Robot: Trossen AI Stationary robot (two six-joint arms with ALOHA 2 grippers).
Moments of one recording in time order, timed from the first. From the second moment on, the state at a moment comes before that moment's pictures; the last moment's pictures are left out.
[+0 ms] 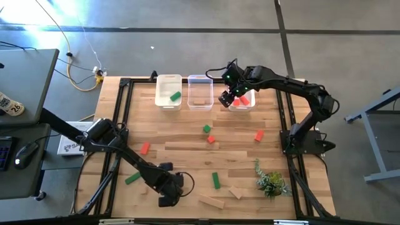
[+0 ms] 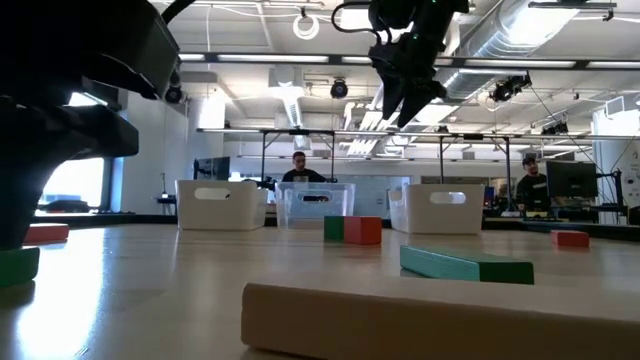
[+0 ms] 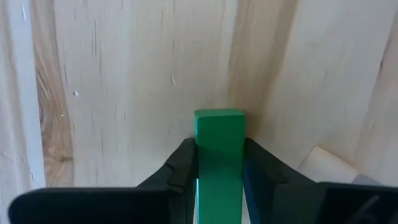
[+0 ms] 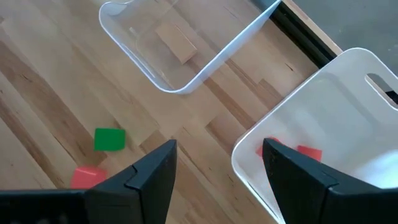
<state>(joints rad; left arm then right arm) -0.52 1.94 1.21 -0.69 -0.03 -0.71 -0.43 1.63 1.52 -1.01 0.07 0.28</state>
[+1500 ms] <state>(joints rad) 0.26 1.76 1.42 -0.99 -0.30 -0.15 -0.62 1.52 1.52 -1.00 0.06 0.04</state>
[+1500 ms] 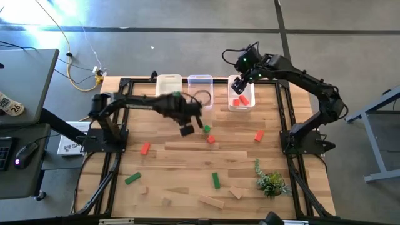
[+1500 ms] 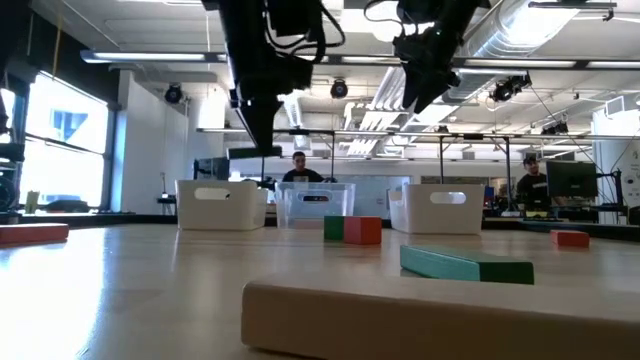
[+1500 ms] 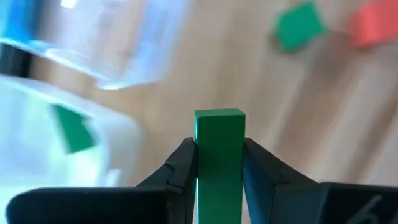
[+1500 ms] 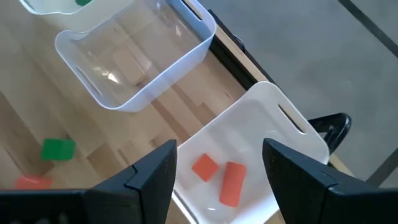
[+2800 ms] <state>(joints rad) 0.82 1.84 1.42 -0.97 -0.12 0.03 0.02 1.58 1.52 -0.96 0.02 0.74</state>
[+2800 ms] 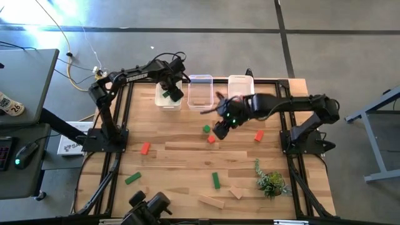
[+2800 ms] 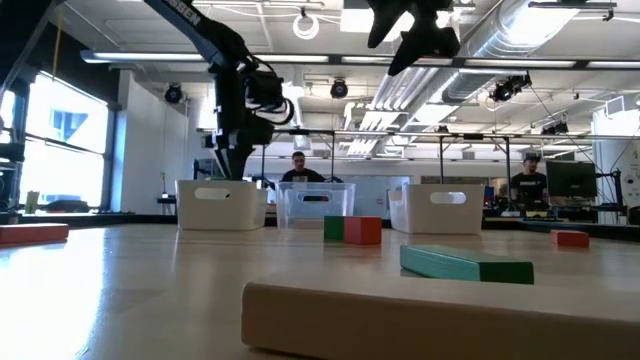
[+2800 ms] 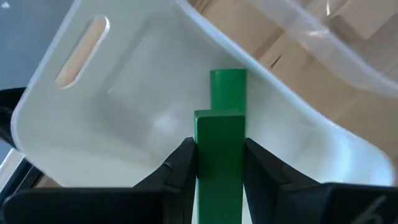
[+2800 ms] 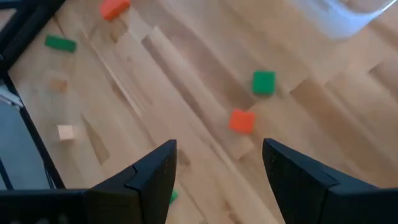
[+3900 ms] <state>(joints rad) 0.82 1.88 1.42 -0.91 -0.15 0.06 0.41 1.81 1.52 -0.89 -0.08 1.26</state>
